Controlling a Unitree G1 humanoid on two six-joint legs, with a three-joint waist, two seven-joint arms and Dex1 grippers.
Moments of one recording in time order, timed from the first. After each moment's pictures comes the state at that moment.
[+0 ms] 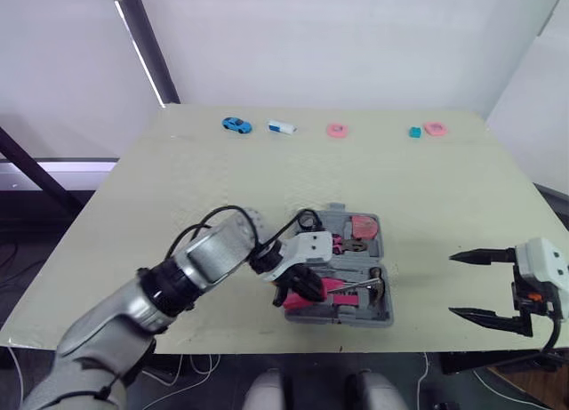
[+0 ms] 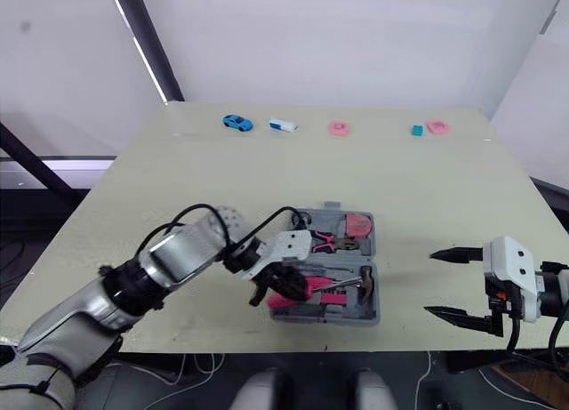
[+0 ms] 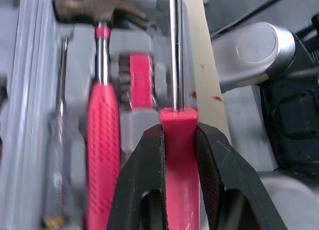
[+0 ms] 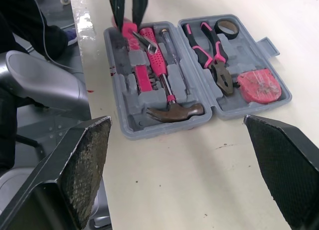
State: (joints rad) left arm -0.83 0.70 -0.73 -0.13 -0.21 0.76 -1.29; right arm 0.18 -0.97 -0.37 -0.36 0.54 0.22 1.29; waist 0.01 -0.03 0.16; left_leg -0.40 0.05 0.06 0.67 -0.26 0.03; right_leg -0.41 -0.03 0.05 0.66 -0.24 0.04
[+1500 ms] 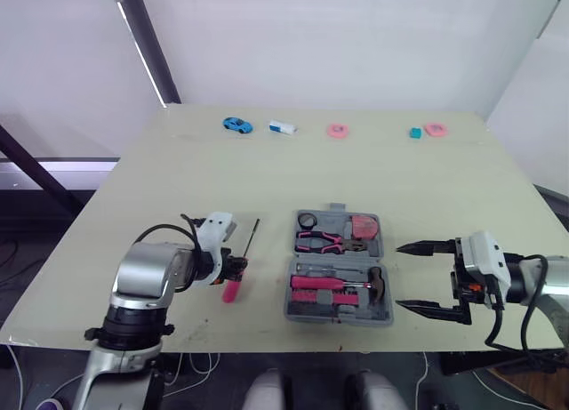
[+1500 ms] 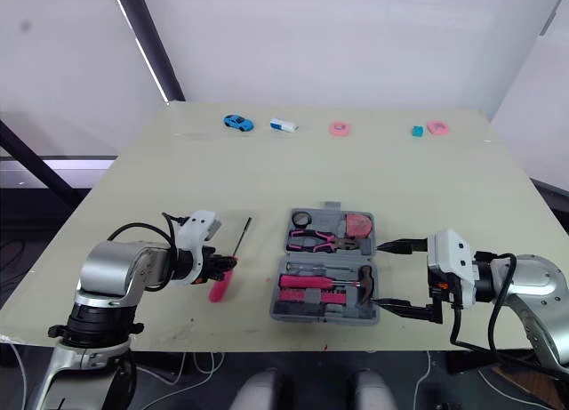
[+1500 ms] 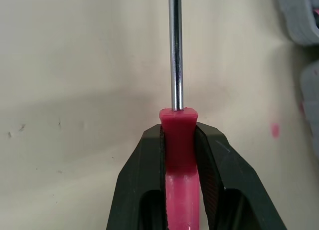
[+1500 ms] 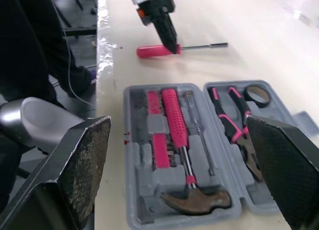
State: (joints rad) left arm -0.45 0.51 0.09 -0.20 -0.20 1.53 -0.52; right arm -0.05 -0.83 -0.09 -0.39 0.54 0.24 1.21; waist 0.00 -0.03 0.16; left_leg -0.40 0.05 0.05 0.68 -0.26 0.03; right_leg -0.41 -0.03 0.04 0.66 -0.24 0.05
